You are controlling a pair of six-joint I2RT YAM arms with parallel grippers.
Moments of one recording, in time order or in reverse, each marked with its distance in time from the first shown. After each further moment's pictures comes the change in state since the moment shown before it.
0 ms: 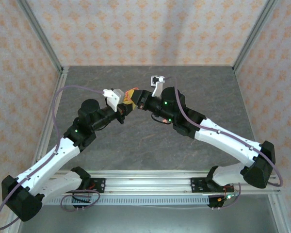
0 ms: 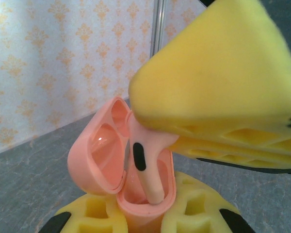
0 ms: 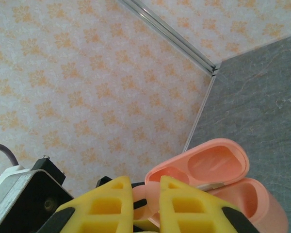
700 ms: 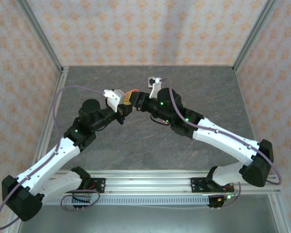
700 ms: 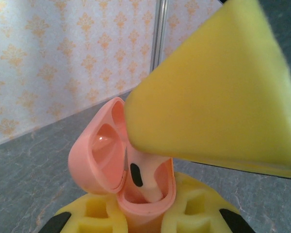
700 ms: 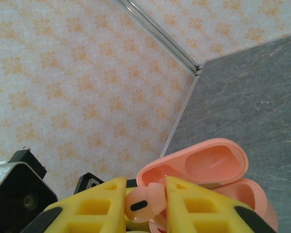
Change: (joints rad) left arm 0.000 0.000 0.000 -0.029 -0.005 0.000; right arm 0.020 0.023 0.025 -0.068 0.053 -0.072
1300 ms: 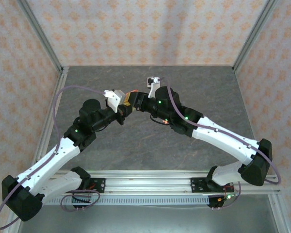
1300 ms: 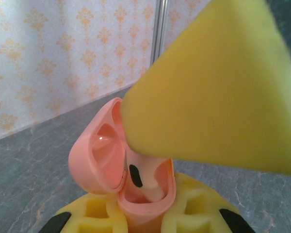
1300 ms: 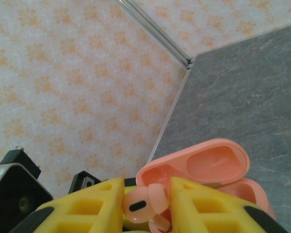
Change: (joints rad) left arm 0.000 0.000 0.000 -0.019 0.000 0.000; right arm 0.002 0.018 0.048 -0.084 0.007 -0.004
